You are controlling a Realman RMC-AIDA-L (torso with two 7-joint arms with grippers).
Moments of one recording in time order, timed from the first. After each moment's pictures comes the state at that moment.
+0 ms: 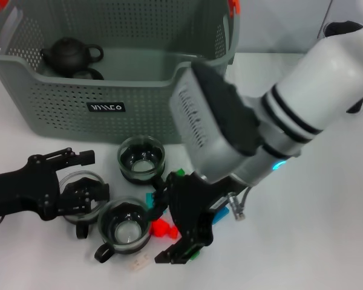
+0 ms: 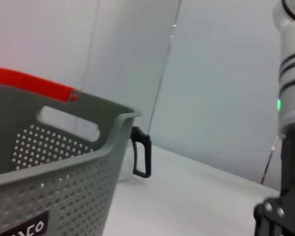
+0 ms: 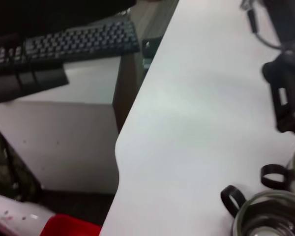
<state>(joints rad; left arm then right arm) -0.38 -2.01 0.44 0.56 2.07 1.80 -1.17 0.90 2.11 -1.69 -1.04 -2.05 -1.49 1.85</state>
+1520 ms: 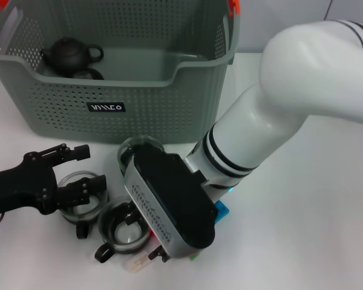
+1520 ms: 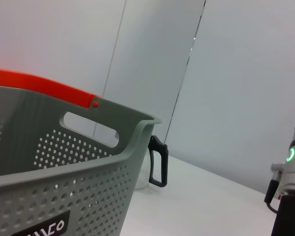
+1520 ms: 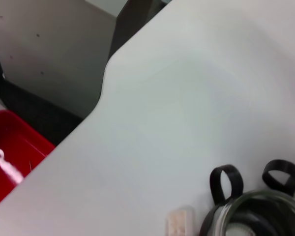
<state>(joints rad) -0.37 -2.02 0.40 0.54 2.06 1.78 -1.17 1.00 2.12 -2.05 -0.93 -2.05 -1.12 1.61</state>
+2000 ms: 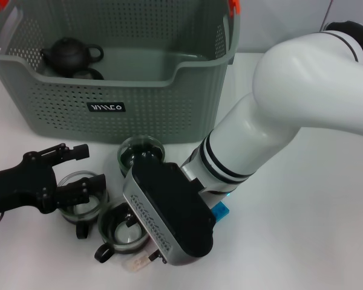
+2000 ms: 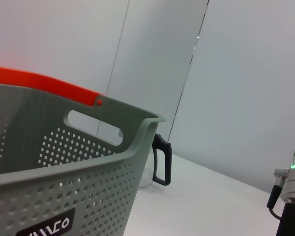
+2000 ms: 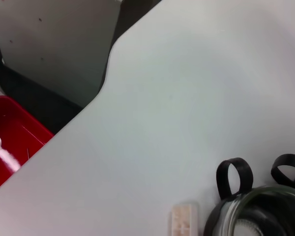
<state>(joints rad) -0.37 -2.02 0.40 0.54 2.06 1.77 -1.17 1.01 2.12 -2.10 -0.92 -2.05 -1.08 1.60</state>
